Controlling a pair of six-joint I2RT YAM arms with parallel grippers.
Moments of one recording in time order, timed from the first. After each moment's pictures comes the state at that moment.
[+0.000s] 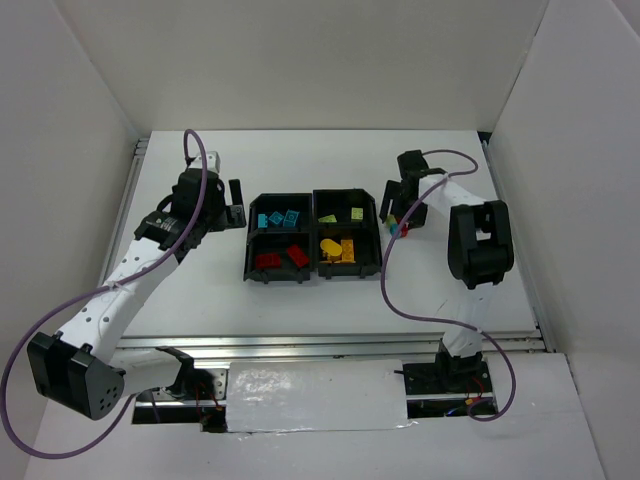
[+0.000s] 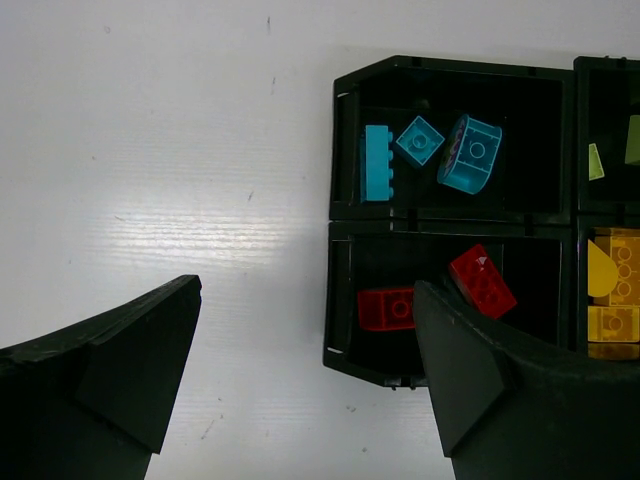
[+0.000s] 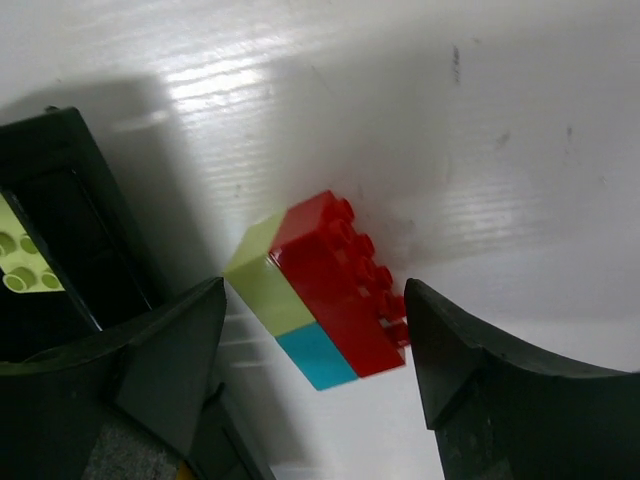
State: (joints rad) left arm -0.35 1.20 1.14 -0.62 -0.29 -0.34; right arm 0.14 1.98 1.43 -0.60 0.06 0.41
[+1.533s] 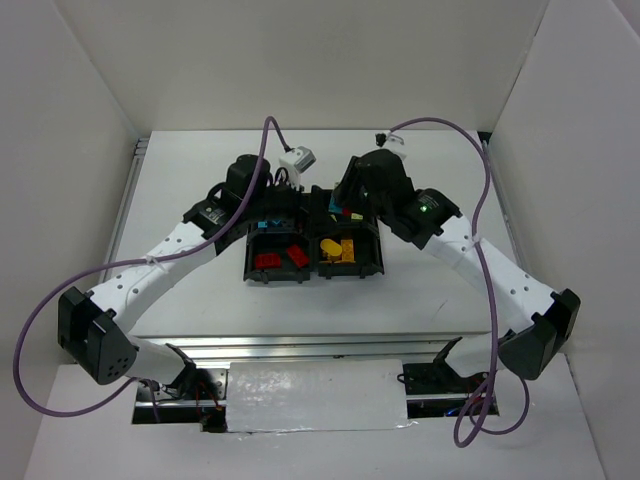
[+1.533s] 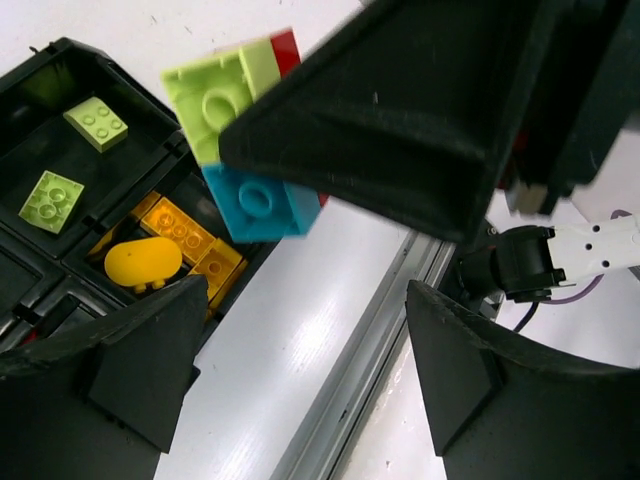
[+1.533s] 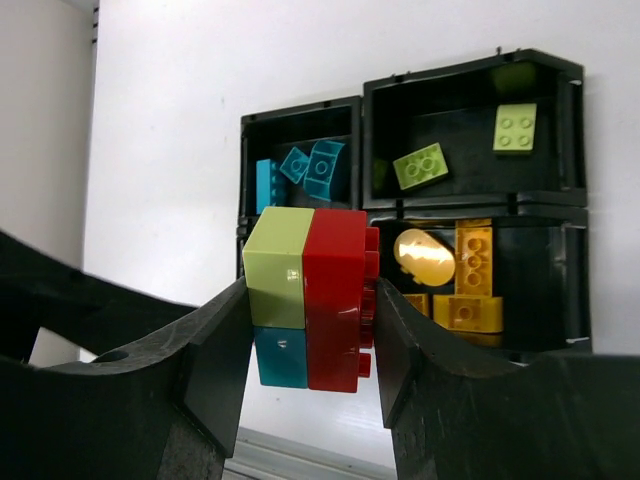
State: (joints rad) left arm -0.61 1.39 1.29 -0.28 0.49 -0.32; right arm 0.70 1.36 1.44 -0.63 0.33 0.75
